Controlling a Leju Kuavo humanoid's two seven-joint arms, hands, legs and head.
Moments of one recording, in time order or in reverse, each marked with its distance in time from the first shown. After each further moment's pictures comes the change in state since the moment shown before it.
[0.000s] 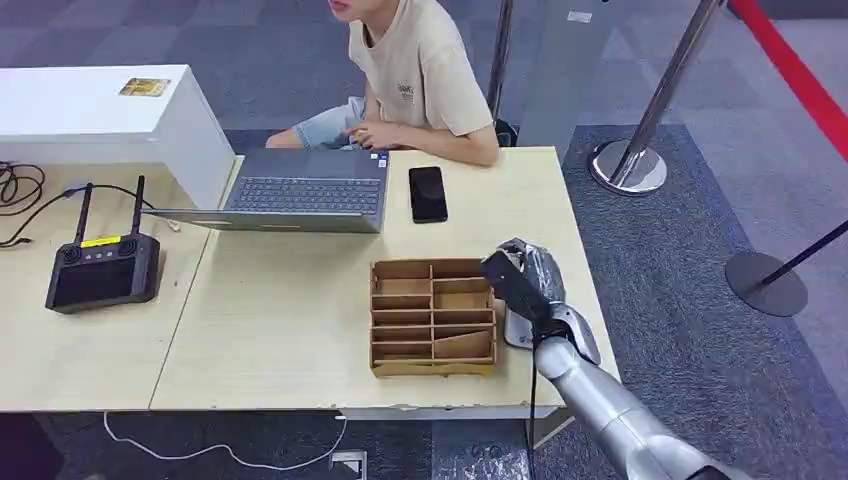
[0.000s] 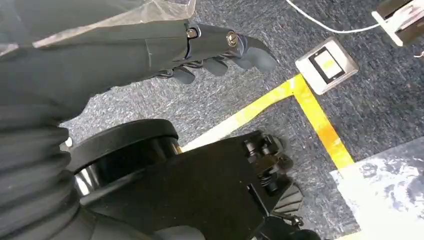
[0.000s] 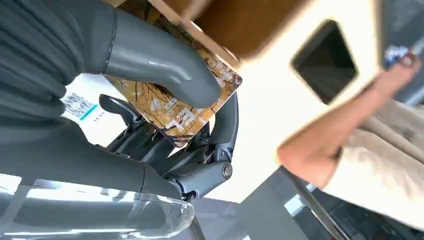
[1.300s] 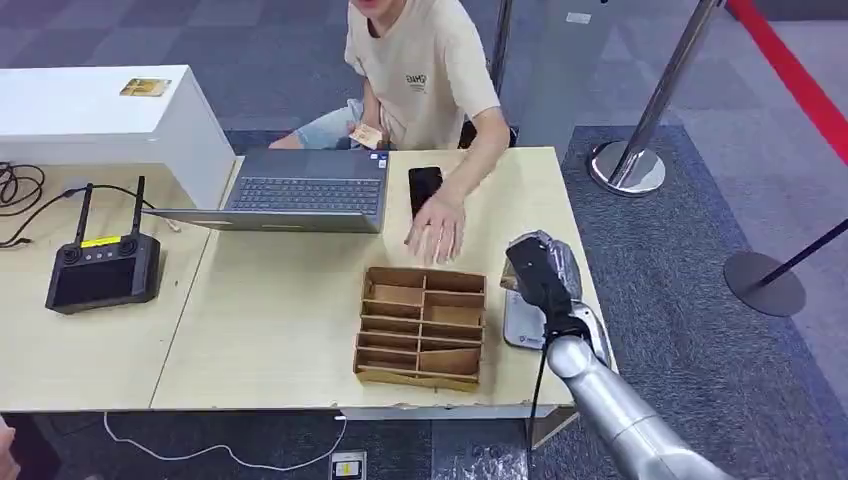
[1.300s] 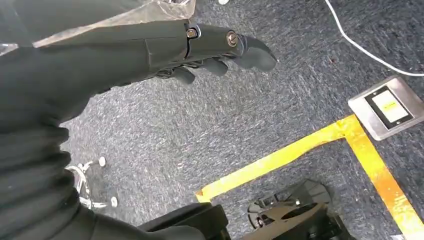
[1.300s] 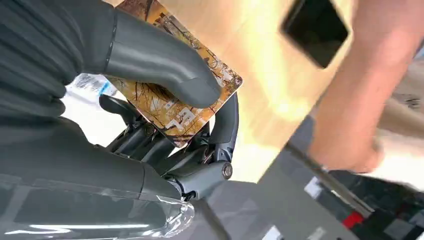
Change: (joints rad) left arm 0.016 0.116 0.011 -0.001 -0.017 0.010 0.064; right arm 0.057 -0.029 -0.068 -0.112 -0.045 -0.045 0.066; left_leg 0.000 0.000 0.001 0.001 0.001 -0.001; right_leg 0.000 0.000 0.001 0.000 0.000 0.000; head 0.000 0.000
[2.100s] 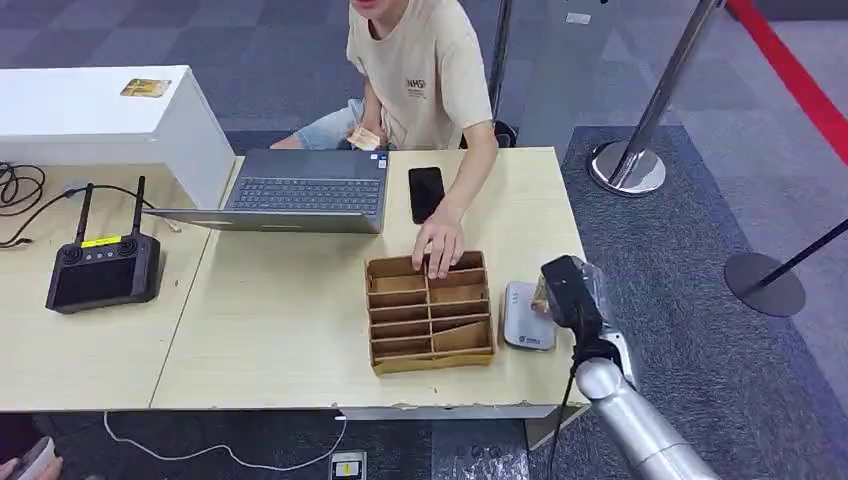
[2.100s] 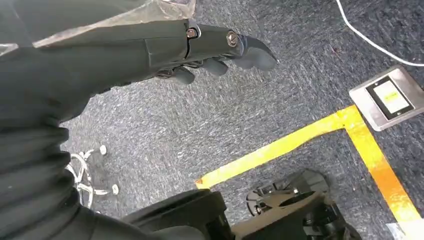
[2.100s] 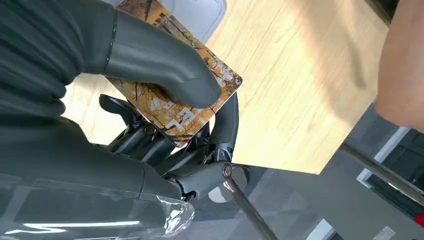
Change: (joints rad) left arm 0.004 -0.009 0.019 -0.003 0.019 -0.019 0.001; right arm 0.105 -0.066 -0.090 -0.037 -0.018 0.023 0.034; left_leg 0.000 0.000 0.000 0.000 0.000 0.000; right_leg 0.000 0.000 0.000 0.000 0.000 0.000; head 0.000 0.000
